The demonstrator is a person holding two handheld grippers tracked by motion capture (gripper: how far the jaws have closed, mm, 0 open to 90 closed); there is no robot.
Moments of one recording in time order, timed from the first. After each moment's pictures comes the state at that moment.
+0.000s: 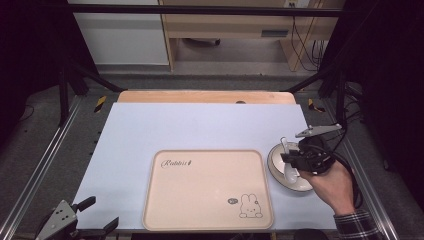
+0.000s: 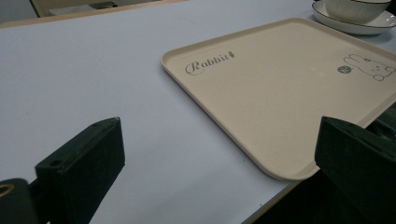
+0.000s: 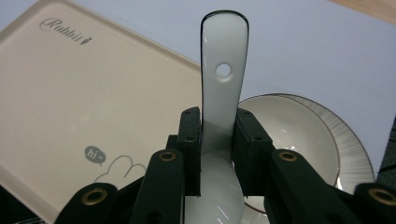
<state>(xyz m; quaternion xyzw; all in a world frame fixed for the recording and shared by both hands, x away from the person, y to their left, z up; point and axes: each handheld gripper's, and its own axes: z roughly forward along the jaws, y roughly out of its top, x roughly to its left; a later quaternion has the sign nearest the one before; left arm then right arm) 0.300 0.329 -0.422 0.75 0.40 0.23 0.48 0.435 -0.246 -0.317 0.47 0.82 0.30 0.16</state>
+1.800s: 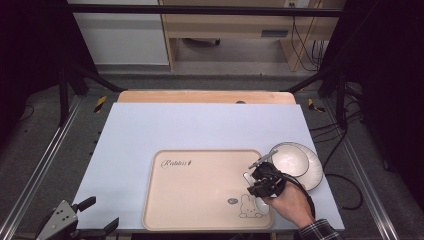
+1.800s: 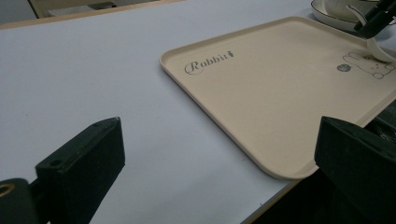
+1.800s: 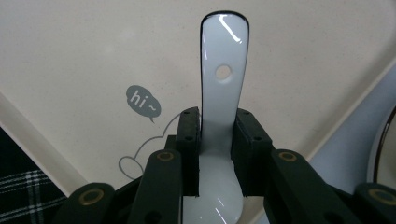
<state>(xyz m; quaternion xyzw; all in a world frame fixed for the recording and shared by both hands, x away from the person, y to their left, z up) 0.300 0.329 -0.422 0.75 0.39 0.23 0.47 0.433 -0.167 -0.415 0.42 0.88 0.20 0.05</state>
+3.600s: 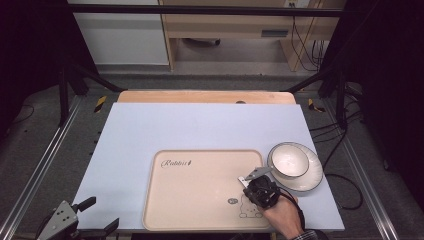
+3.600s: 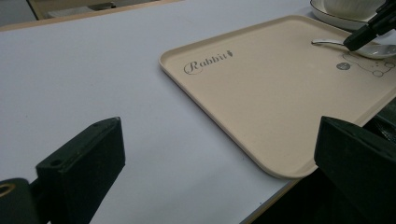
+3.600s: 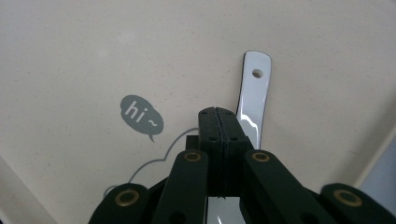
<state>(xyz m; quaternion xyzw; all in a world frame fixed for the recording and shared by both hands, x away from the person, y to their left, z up) 0.299 0.328 -0.421 0.76 0.39 0.23 0.47 0.414 -0.159 -0.450 0.40 0.87 0.26 0.11</state>
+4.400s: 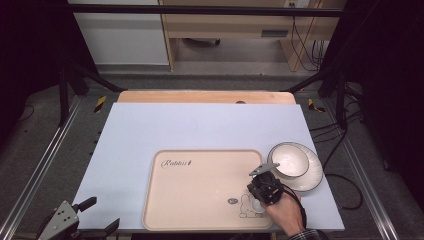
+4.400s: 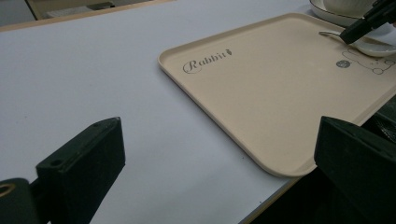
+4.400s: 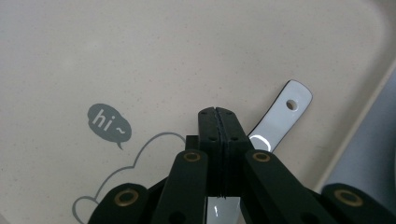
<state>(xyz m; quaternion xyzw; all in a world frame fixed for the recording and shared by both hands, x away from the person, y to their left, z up) 0.299 0.327 -0.422 0.76 0.39 0.23 0.47 0.423 -0.169 -0.451 0.42 0.86 0.26 0.12</state>
